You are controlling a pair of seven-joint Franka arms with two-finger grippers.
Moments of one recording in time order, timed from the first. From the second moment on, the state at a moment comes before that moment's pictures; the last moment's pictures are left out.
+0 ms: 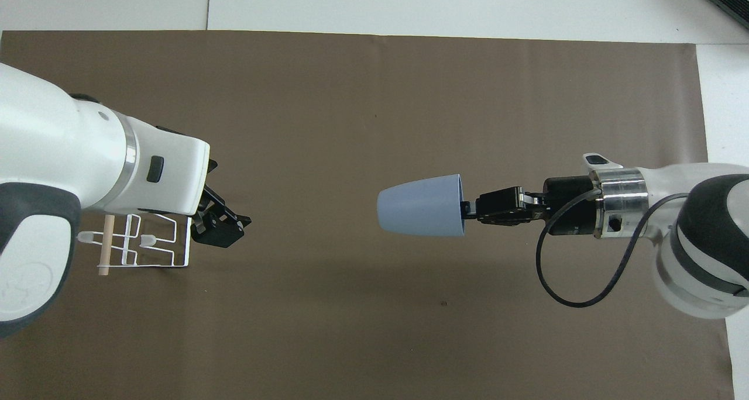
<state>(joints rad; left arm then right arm) -0.33 -0.05 -0.06 -1.70 -0.26 1.73 0.77 0.12 -0.10 0.00 -2.18 1.43 1.79 -0.35</state>
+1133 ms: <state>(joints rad) -0.52 -0.04 -0.06 -1.72 -0.28 1.86 0.92 0.33 -0.11 0.00 -2.21 1.57 2.02 -0.32</state>
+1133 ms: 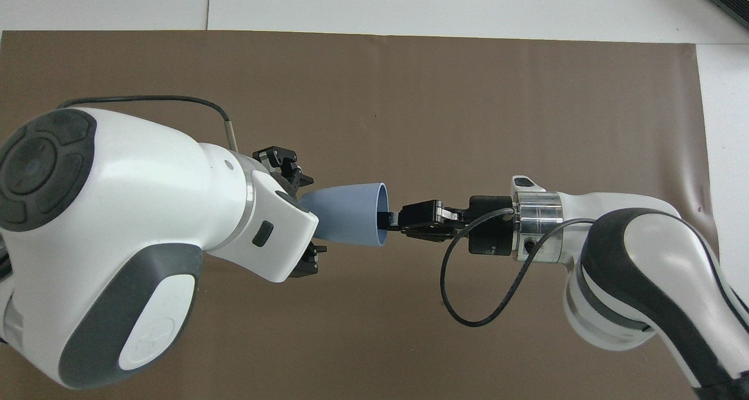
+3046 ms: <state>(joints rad) -0.48 -0.09 -0.03 -1.88 -0.22 1.89 0.87 0.17 -0.11 -0.02 -2.21 1.24 2.03 -0.25</state>
